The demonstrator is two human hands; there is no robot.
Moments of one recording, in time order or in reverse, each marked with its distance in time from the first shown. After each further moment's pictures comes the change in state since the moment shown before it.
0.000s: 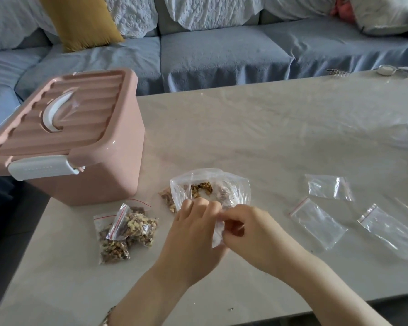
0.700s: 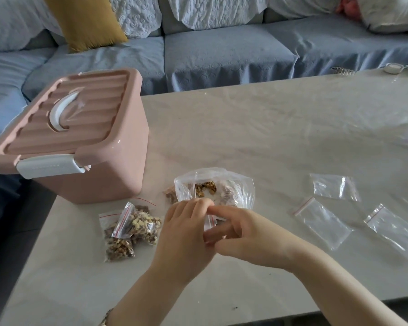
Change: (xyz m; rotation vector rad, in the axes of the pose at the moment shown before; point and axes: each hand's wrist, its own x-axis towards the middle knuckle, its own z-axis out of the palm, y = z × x) left_hand -0.003 -0.007 -0.010 -0.061 0.133 -0.021; right_hand 0.003 -0.012 -0.011 0.320 -0.371 -0.022
